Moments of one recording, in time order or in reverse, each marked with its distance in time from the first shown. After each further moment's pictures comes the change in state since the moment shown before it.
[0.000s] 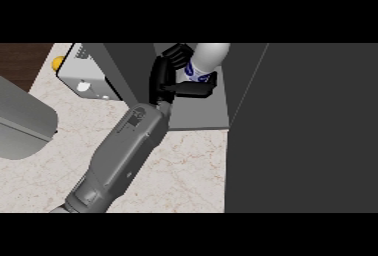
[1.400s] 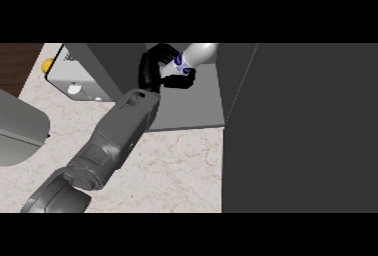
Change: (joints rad) left arm -0.296 0.028 0.094 0.711 -0.148 0.186 -0.246; right arm -0.035 -0.013 0.008 0.046 -0.010 0.018 -0.013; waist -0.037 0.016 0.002
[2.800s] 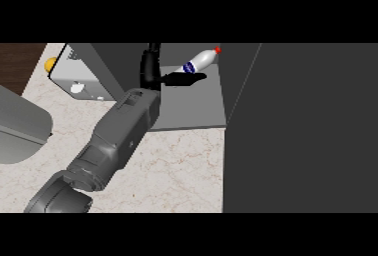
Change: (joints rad) left arm 0.021 -0.008 0.118 -0.067 0.072 -0.198 -0.166; right arm 0.029 -0.007 0.006 0.008 0.018 0.008 -0.056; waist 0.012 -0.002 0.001
